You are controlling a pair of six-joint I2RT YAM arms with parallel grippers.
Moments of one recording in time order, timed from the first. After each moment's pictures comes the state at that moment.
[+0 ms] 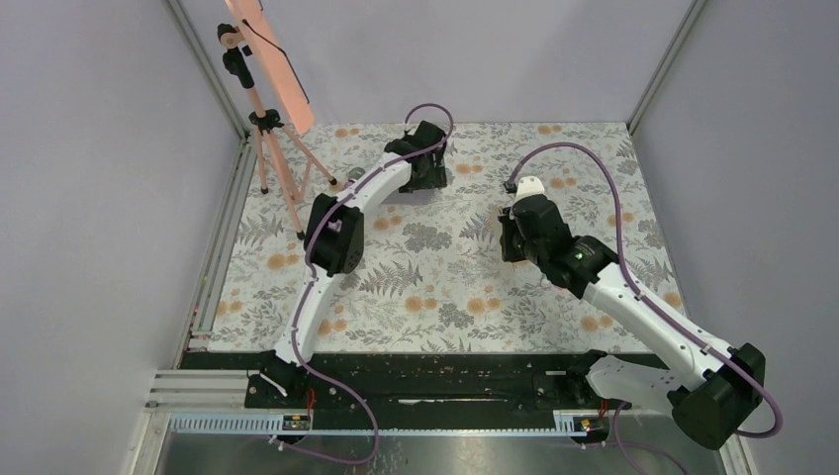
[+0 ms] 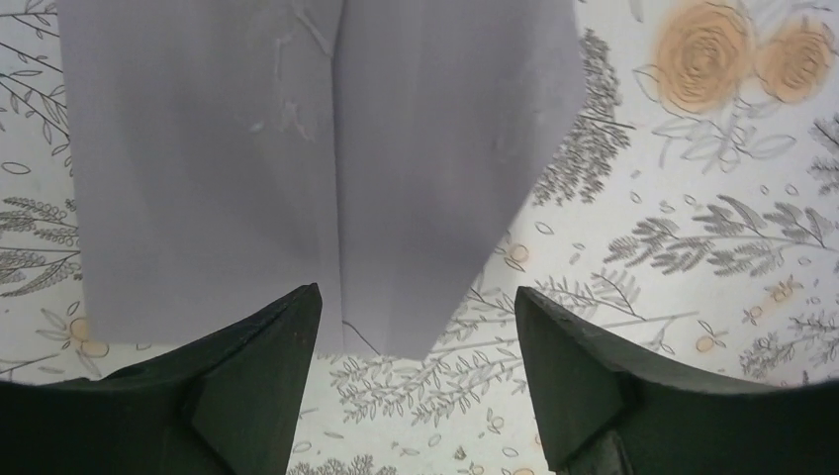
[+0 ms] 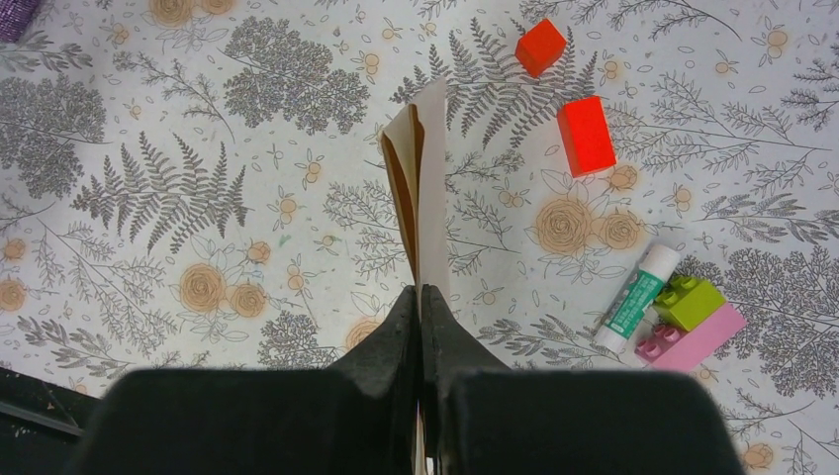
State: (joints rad) left arm -0.53 2.51 2.30 -0.79 -0.21 -0.56; right arm 0.65 1.08 0.96 -0.57 0.24 0.32
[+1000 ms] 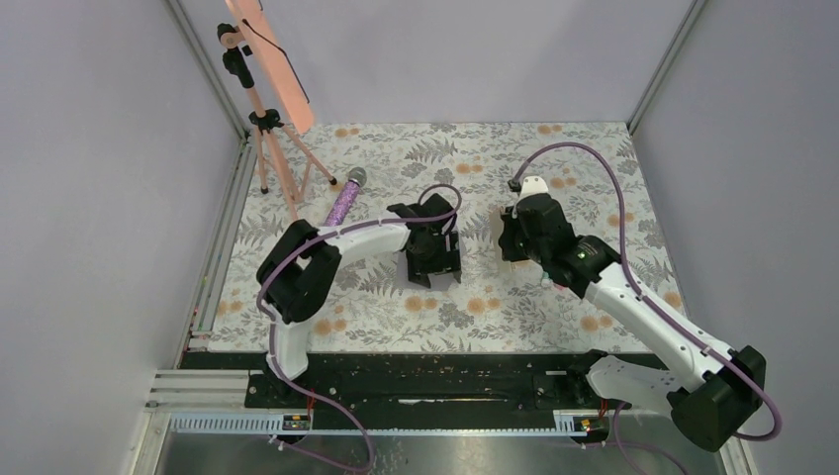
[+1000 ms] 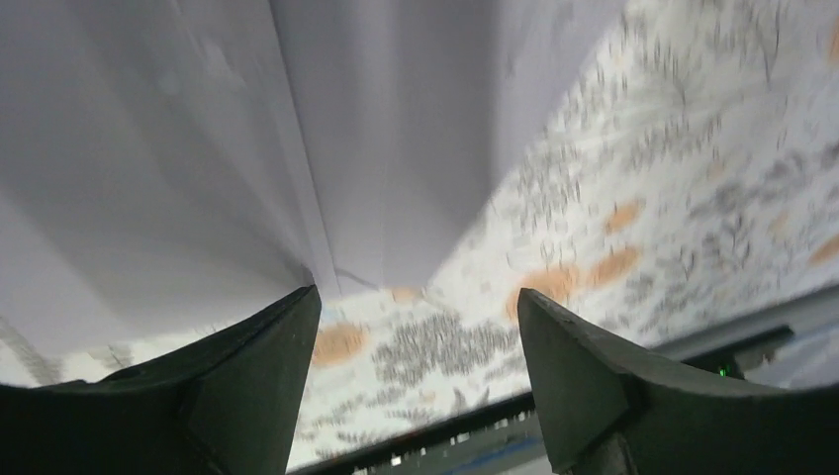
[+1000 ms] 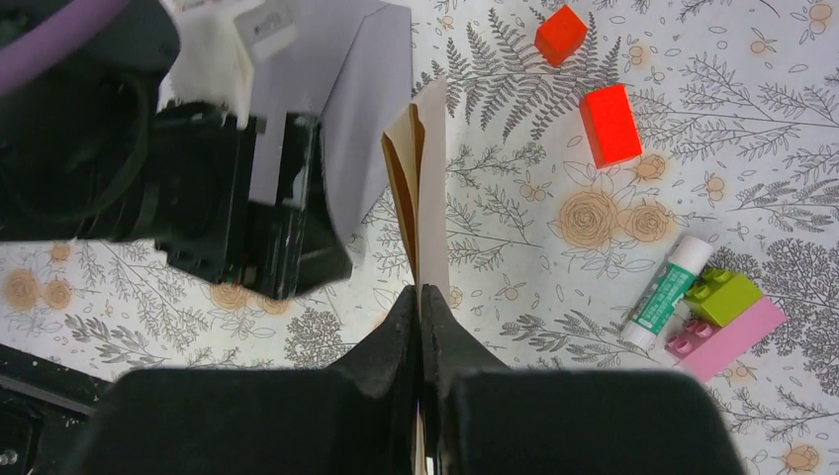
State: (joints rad) left arm -0.76 1.98 1.39 -0.64 0.16 -0.84; right arm 0.62 1.10 0.96 -0.56 0.19 0.37
